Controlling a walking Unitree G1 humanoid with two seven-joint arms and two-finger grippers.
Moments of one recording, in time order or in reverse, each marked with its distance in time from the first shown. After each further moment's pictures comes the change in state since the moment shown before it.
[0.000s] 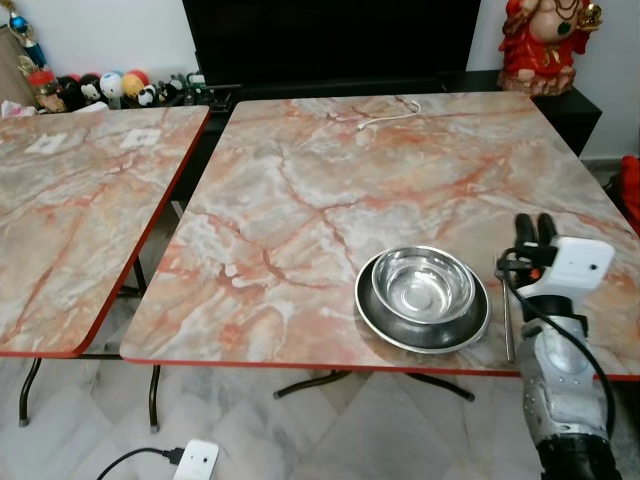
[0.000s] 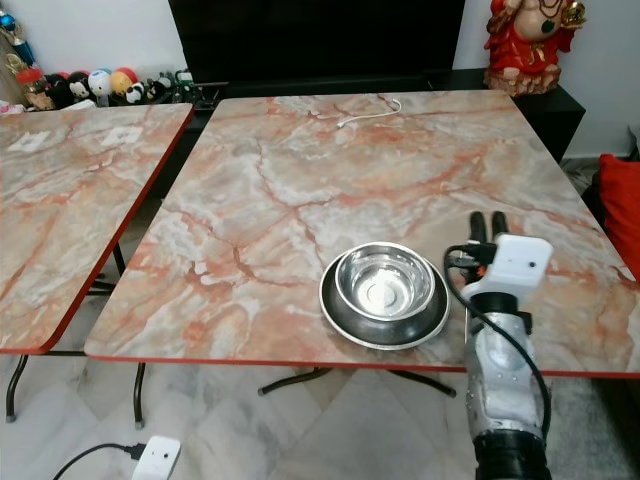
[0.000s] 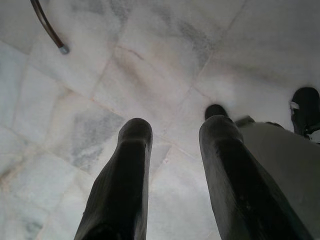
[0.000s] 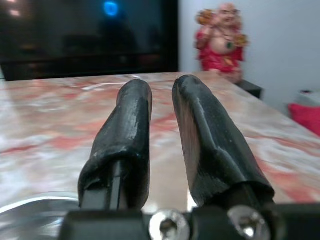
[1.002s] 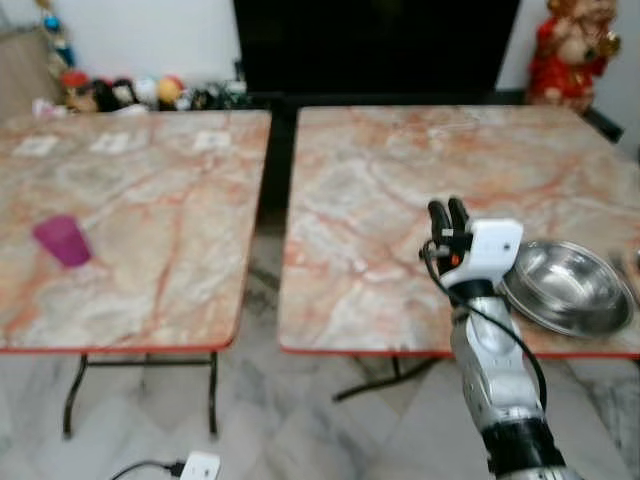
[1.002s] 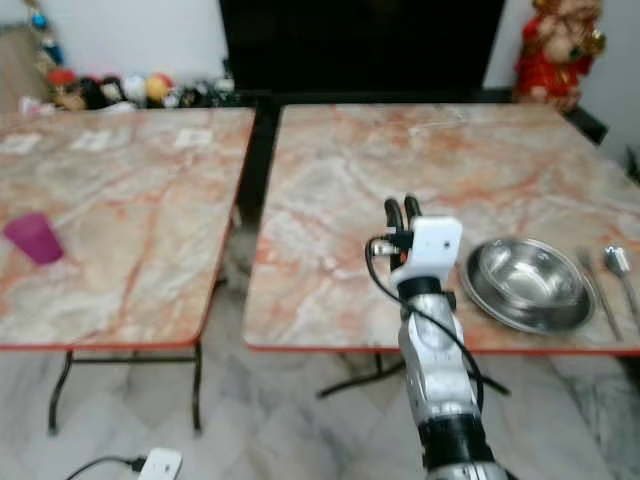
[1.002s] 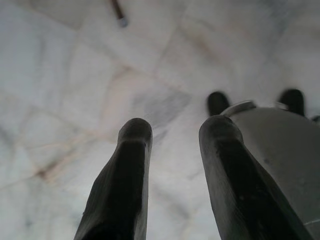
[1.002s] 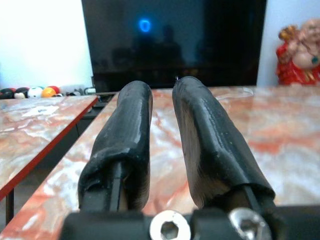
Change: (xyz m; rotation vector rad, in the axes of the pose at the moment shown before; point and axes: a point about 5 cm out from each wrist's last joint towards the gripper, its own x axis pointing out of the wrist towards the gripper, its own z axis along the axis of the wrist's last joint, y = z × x) left arm -0.002 -0.006 -0.015 -0.016 0.051 -0.007; right arm 0.014 0.061 0.012 0.079 -0.021 0.128
